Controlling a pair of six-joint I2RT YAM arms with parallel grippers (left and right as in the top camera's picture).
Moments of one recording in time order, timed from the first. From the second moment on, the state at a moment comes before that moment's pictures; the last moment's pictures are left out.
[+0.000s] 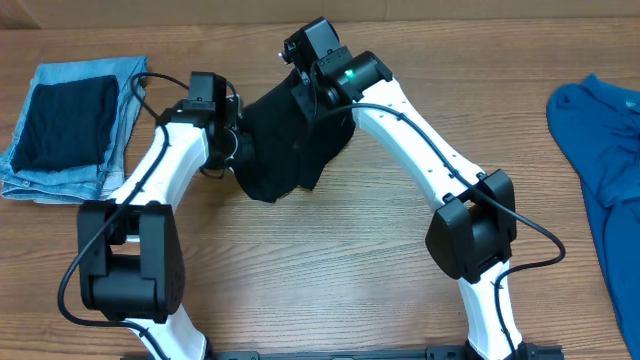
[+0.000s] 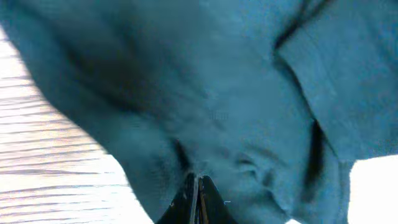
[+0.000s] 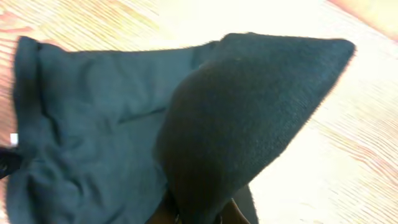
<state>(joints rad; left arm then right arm) -0.10 1.89 1.32 -0.69 0.18 -0.24 0.57 2.23 2.13 -0.91 0.08 -0.03</state>
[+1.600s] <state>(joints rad) -0.25 1.89 1.47 -0.77 0.03 -0.23 0.53 2.29 2.04 -0.95 0.16 0.10</state>
